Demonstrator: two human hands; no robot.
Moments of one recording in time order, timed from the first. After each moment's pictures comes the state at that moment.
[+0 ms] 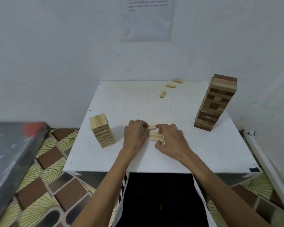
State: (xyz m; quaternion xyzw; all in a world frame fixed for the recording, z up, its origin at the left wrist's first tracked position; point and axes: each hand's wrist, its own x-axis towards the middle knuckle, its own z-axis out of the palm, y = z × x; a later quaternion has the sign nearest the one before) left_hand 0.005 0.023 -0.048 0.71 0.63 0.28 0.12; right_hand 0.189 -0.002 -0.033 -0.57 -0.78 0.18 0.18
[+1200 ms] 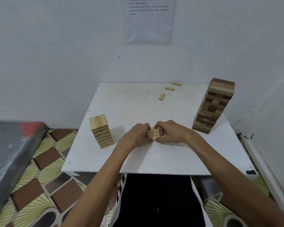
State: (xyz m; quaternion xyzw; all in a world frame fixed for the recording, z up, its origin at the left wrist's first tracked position) left_hand 0.009 0.037 -0.014 0.76 0.60 0.03 0.25; right_hand 0.207 0.059 -0.007 -0.49 -0.83 0.27 0.02
